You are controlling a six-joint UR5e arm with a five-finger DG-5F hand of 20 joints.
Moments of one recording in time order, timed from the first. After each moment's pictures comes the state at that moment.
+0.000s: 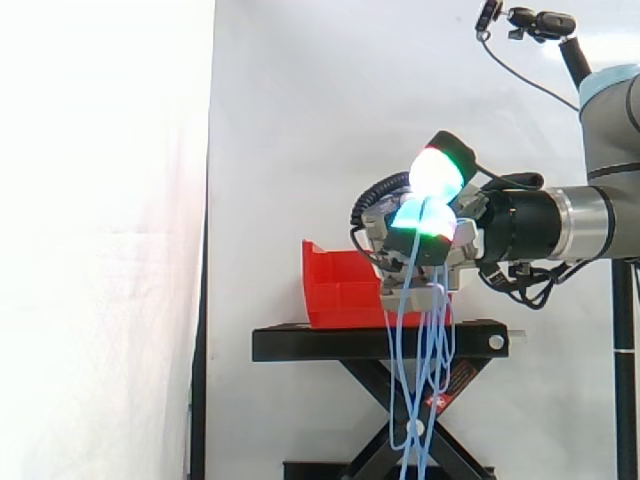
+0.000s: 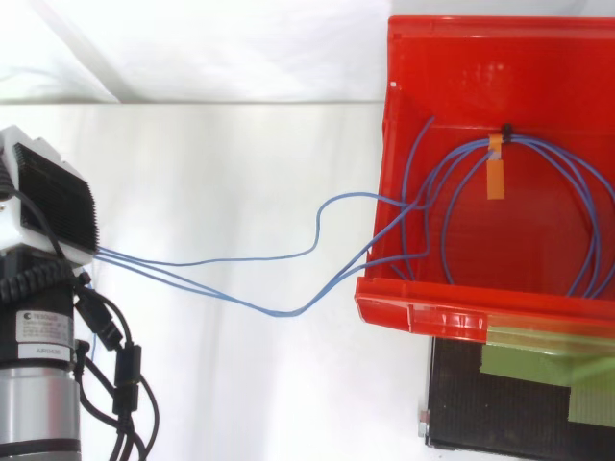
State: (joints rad) arm 0.07 -2.19 -1.19 -2.95 -1.70 -0.18
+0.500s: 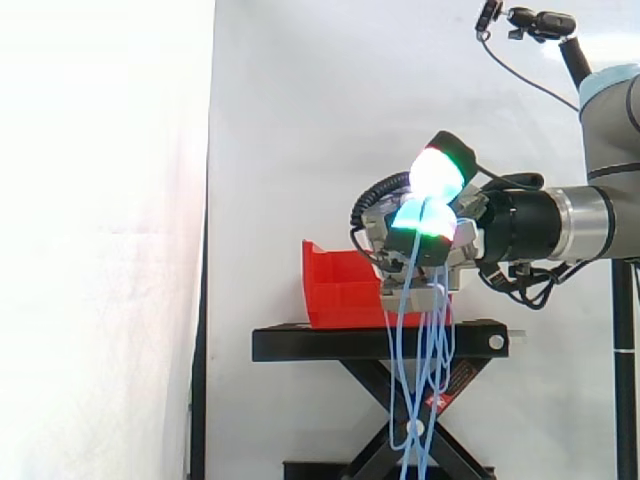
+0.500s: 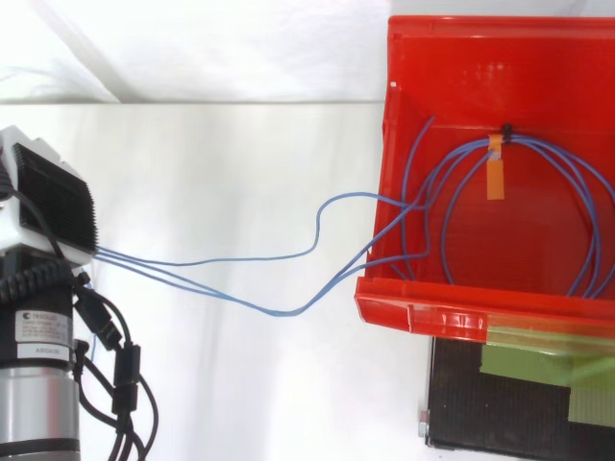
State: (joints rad) arm 0.07 -2.19 -1.19 -2.95 -1.70 -0.18
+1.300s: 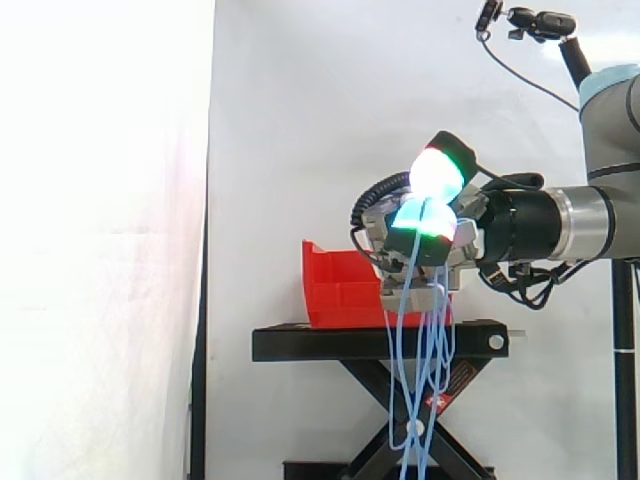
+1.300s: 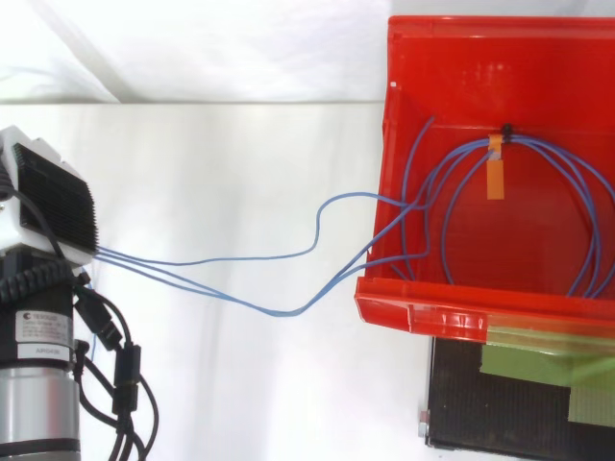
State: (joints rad) arm 0.07 -2.19 -1.19 -2.95 -1.70 -0.18
